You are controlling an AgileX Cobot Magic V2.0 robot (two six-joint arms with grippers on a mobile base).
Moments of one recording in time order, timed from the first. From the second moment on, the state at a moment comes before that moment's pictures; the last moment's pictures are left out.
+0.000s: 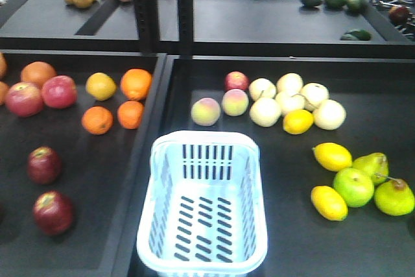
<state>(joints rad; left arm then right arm) -0.14 -0.01 0.03 0.01 0.07 -0.06 -0.03 -0.01 0.03 -0.11 0.14 0.08</state>
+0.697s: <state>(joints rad) -0.14 -0.01 0.03 0.01 0.07 -0.06 -0.03 -0.01 0.03 -0.11 0.14 0.08</state>
